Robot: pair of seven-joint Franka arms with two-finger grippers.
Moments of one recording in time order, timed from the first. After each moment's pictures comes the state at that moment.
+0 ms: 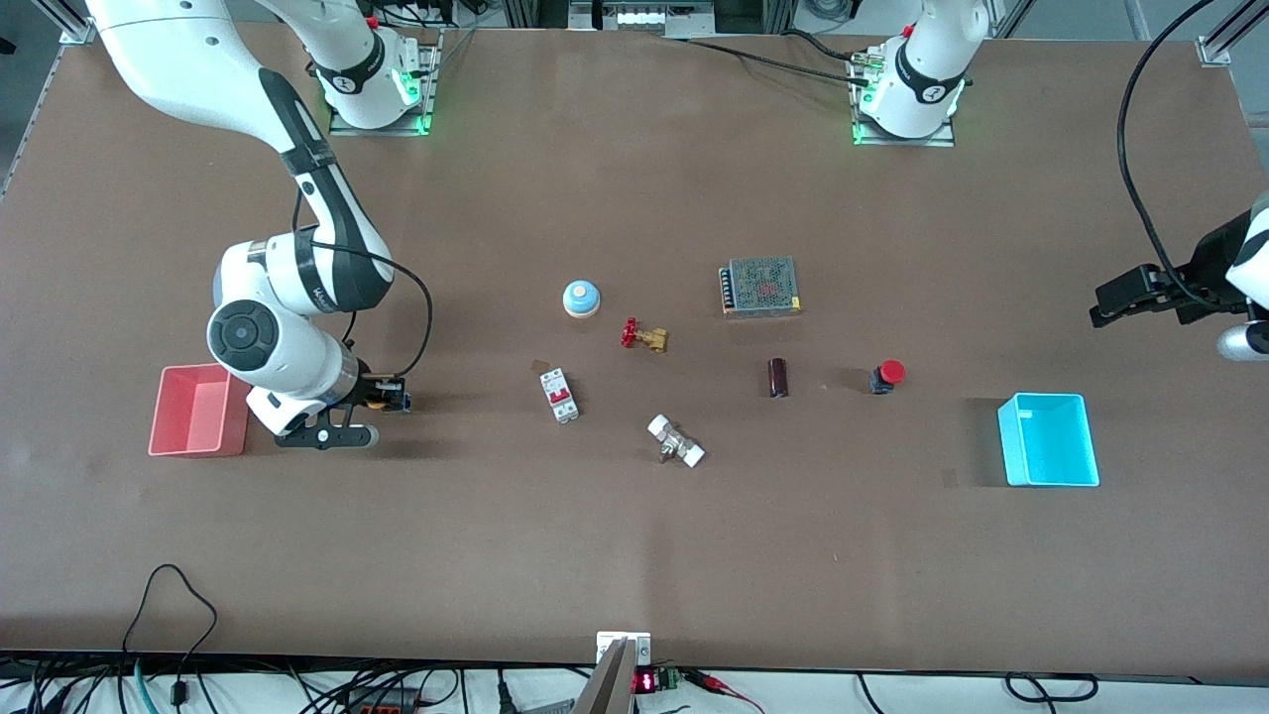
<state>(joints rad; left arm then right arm) 0.17 0.18 -0.16 -1.43 0.00 1.61 -0.04 0.19 0.55 0.03 -1.74 -0.07 2.23 0.26</state>
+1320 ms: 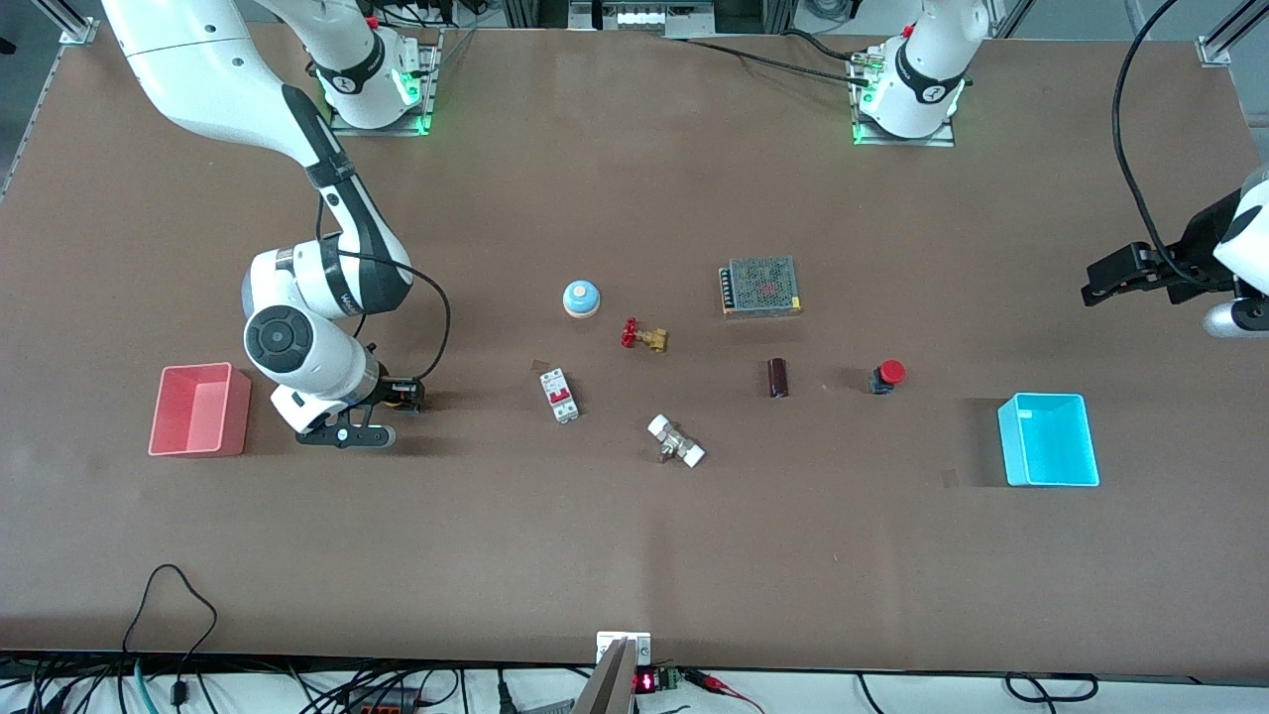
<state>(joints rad) 0.17 0.13 -0.16 -1.49 0.00 1.59 -0.04 0.21 0.58 0.03 -1.77 -0.08 2.29 0.30</state>
